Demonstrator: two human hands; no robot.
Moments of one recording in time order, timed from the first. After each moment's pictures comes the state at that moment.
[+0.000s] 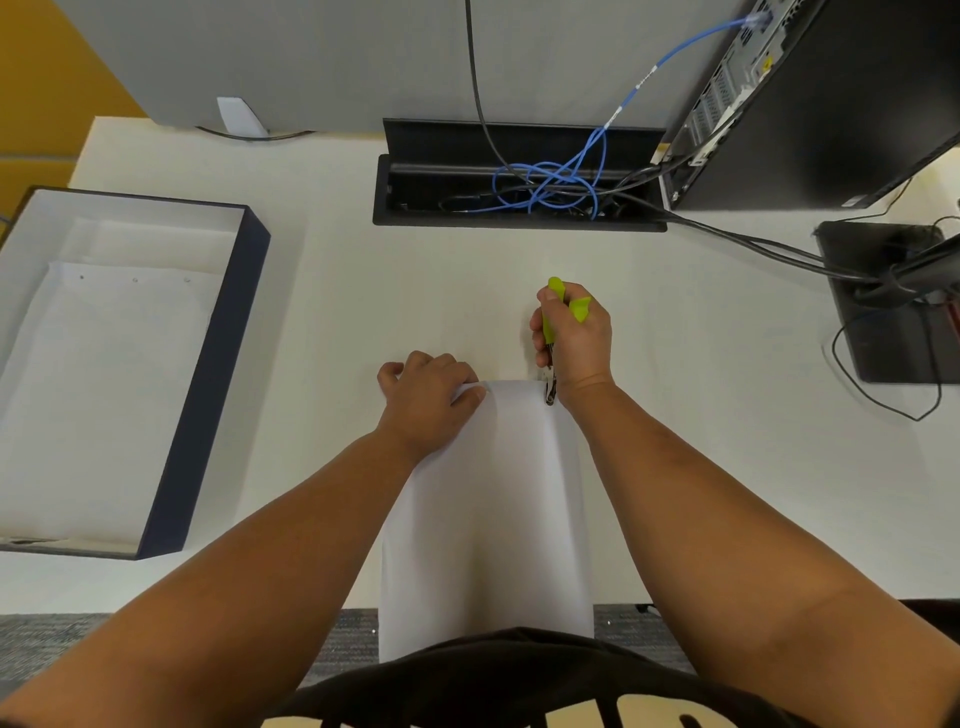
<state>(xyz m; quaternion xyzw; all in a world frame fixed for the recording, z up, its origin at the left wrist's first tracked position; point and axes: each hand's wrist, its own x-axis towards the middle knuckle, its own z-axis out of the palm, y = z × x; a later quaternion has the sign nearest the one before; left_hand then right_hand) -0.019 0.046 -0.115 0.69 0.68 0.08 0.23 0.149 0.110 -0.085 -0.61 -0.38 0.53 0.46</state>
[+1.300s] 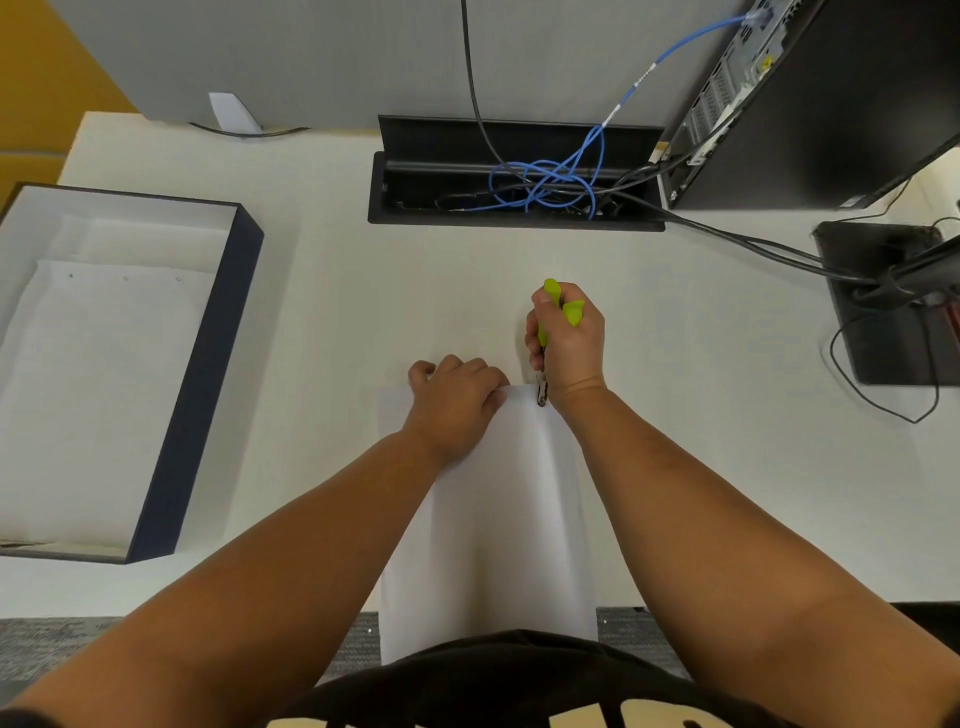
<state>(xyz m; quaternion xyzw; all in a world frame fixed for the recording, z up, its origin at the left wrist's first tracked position) 0.011 0.050 -0.119 0.74 0.64 0.04 0.22 0.146 0.108 -0.086 -0.60 -0.38 0.53 0.47</state>
